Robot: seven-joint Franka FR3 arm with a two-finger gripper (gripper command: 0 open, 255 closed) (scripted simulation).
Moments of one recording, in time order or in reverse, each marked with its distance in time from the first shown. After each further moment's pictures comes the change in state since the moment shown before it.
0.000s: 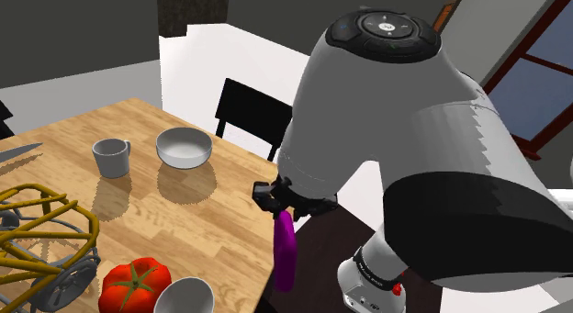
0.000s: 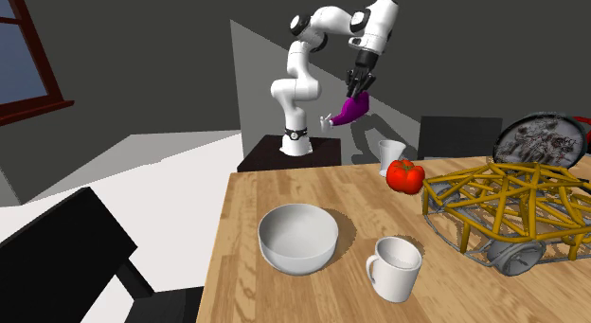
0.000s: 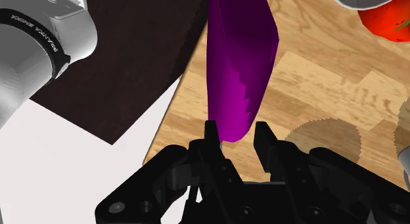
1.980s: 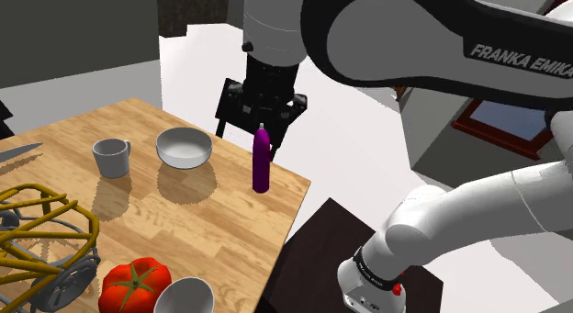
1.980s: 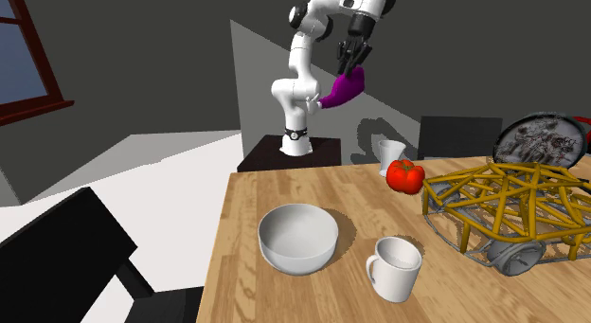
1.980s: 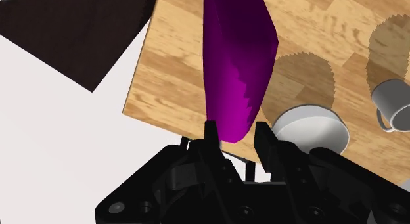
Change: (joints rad) arm -0.187 0.276 -0.106 0.350 -0.216 -0.075 -0.146
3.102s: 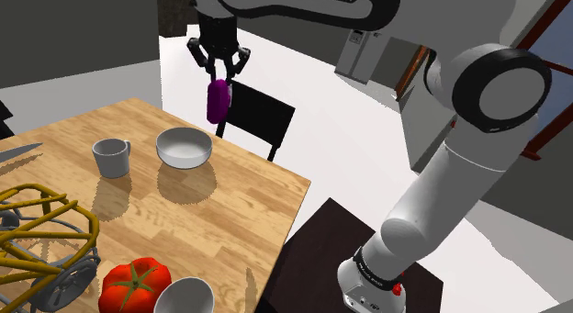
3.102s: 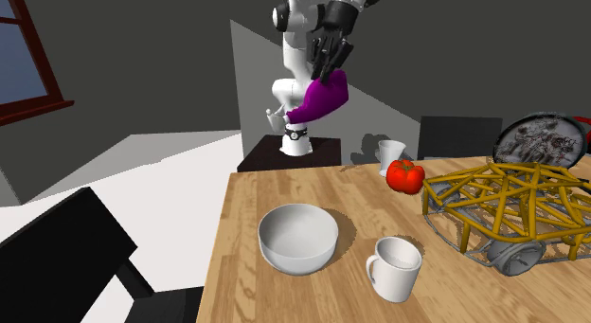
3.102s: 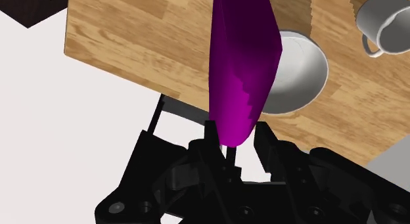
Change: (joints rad) arm -0.132 0.594 0.022 0.474 -0.353 0.022 -0.029
